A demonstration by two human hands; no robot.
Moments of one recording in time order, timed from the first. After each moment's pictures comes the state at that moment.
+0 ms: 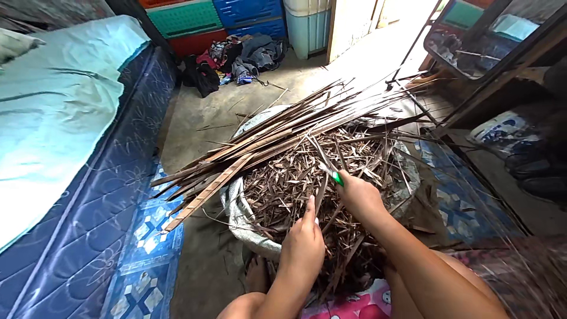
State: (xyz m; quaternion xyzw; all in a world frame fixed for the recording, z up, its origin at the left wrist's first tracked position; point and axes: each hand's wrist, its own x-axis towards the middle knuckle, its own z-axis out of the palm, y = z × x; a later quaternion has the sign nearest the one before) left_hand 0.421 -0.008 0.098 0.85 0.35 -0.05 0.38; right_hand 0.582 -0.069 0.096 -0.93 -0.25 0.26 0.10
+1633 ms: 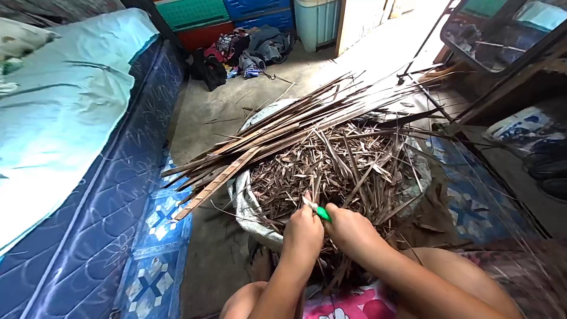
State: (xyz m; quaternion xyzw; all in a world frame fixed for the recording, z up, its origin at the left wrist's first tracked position) left_hand 0.431 0.005 0.094 0.83 0.42 -0.09 0.36; right_hand 0.518 -0.075 0.108 -0.84 -0.33 0.41 0.07
